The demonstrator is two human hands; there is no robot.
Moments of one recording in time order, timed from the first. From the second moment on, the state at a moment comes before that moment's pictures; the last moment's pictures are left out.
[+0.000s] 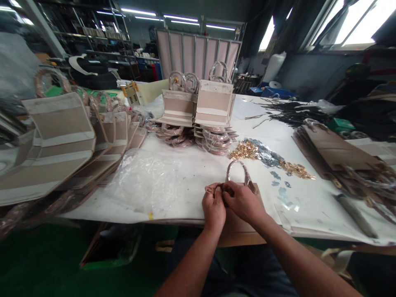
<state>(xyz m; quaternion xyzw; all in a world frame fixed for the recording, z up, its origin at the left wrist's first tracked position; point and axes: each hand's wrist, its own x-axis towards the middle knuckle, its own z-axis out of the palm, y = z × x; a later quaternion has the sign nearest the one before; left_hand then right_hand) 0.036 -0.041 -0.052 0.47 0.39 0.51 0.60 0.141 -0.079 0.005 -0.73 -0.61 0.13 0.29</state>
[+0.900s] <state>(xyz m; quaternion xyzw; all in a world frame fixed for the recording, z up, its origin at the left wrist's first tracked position) 0.032 -0.015 -0.052 0.53 0.46 0.44 0.56 0.290 -0.150 -0.006 -0.80 -0.42 0.03 0.42</state>
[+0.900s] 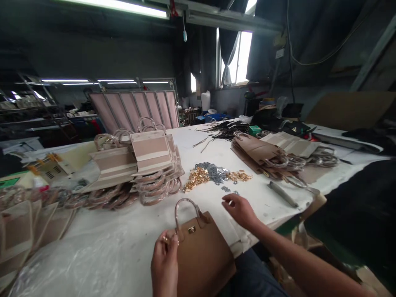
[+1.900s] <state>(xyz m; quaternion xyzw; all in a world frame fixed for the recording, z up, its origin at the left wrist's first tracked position) 0.119 -0.059 0.019 0.84 0.22 0.29 0.41 0.278 -0.166 0.008 -0.50 -0.40 0.45 0.62</state>
